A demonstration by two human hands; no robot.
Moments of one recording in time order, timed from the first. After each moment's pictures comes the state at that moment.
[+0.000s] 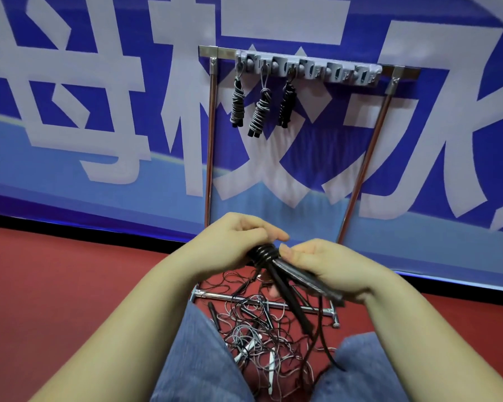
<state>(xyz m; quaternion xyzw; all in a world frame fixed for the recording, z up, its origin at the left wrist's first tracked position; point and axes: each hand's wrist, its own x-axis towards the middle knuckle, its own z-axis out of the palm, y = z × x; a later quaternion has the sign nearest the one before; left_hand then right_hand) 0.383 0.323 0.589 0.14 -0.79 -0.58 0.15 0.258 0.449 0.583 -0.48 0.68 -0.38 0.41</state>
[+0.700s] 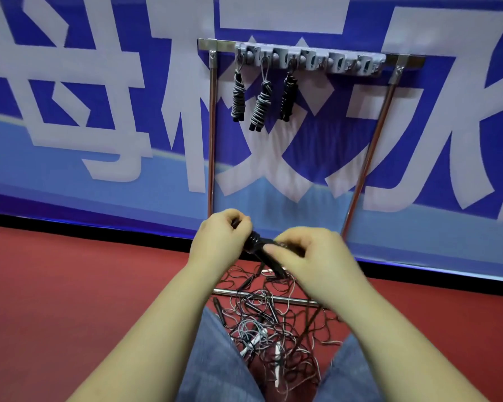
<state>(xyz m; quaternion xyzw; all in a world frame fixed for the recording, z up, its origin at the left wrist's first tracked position) 0.361 0.300 0.544 0.37 -0.80 -0.34 0.32 0.285 0.443 0.565 -0.49 0.78 -0.38 0.03</state>
